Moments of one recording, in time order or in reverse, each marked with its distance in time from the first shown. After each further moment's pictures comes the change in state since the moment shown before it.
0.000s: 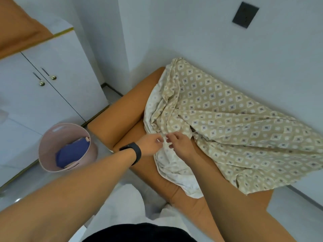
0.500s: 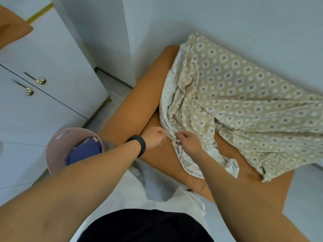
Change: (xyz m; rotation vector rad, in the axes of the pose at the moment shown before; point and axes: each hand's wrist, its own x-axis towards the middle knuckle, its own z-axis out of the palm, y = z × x) left_hand 0.109 -0.124 -0.129 -0.196 -0.214 -0.170; right_hand 0.134 -0.035 0.132 0.032 0.110 0.303
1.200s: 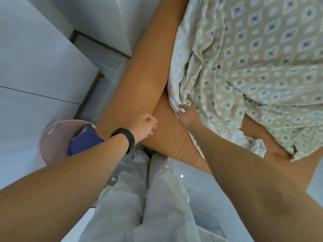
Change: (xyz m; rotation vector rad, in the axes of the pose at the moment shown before) left_hand 0.117 -0.084 -0.066 -0.166 0.033 -0.244; right_hand 0.195 0.026 0.106 -0.128 -0.016 0.151
